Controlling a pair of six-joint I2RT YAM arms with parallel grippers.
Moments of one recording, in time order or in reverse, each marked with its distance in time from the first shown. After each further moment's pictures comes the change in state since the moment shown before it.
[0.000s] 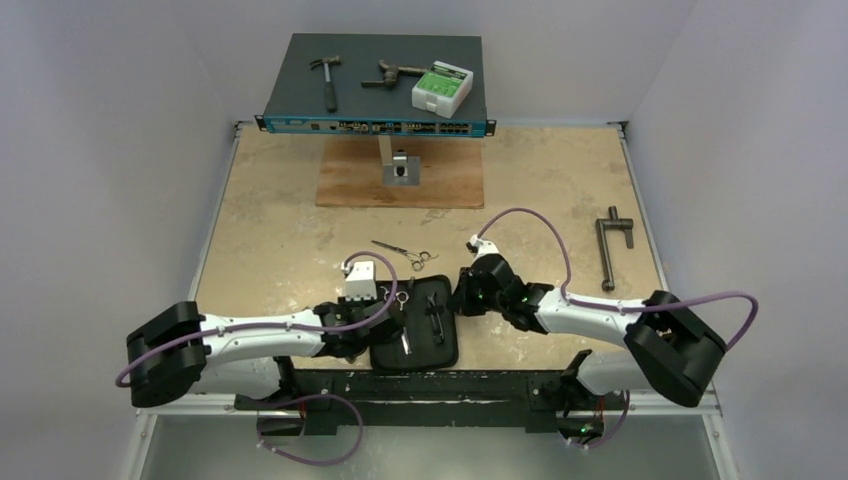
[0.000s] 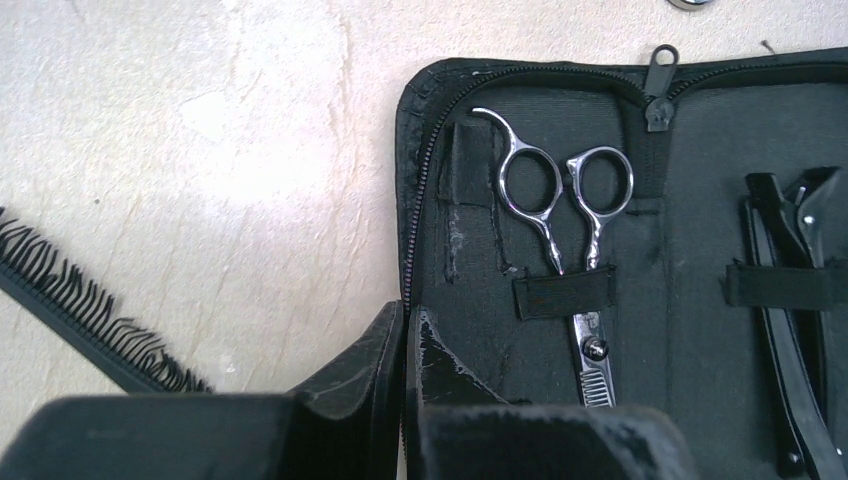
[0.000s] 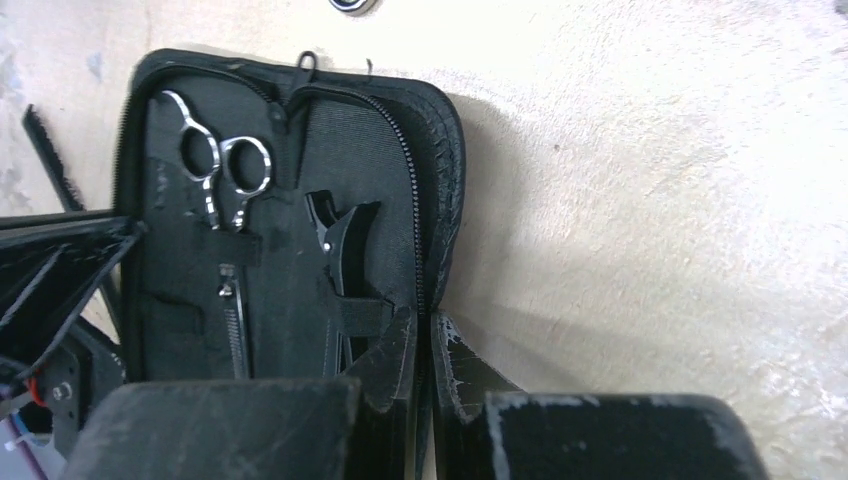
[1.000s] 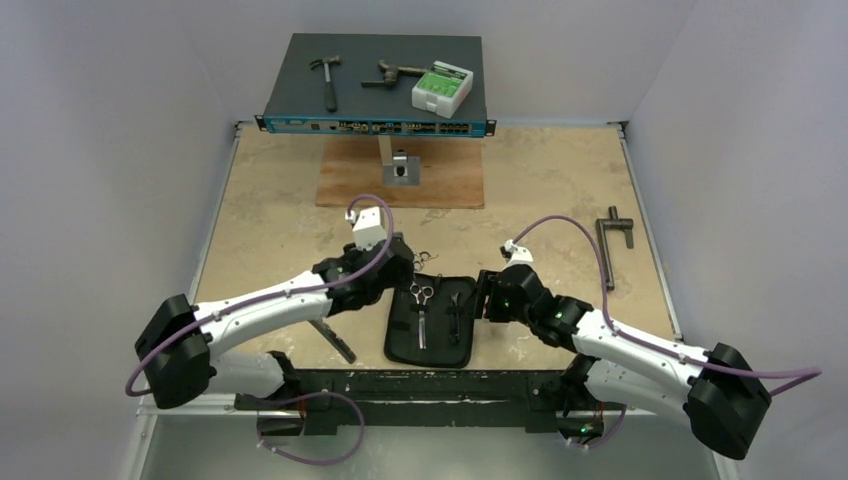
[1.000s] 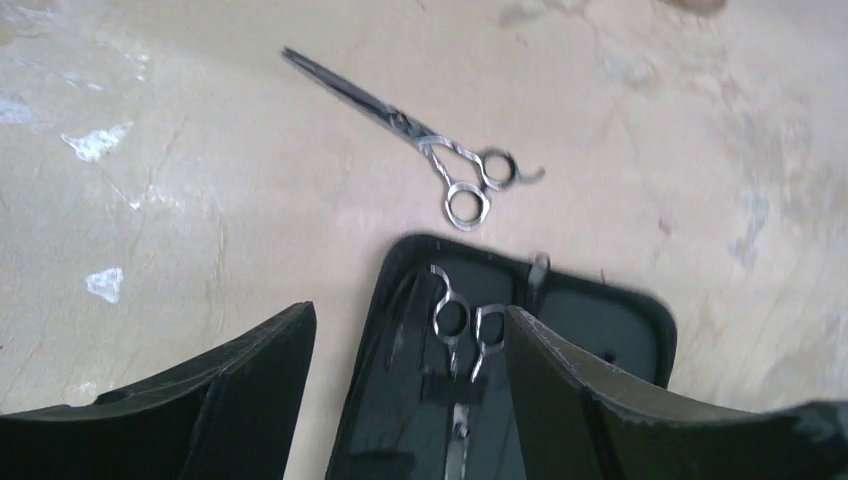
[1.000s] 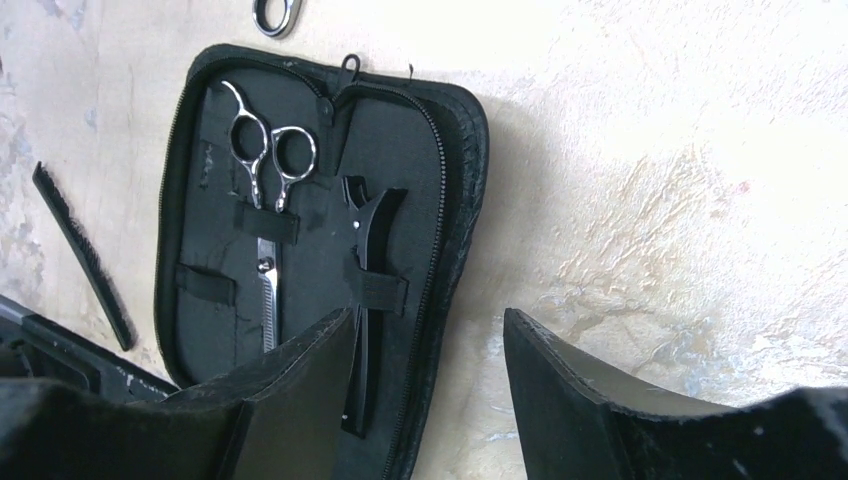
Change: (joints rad) left arm 0.183 0.083 0.310 0.049 0.103 0.159; right arm -0.017 -0.392 -0.099 -0.272 0.134 0.092
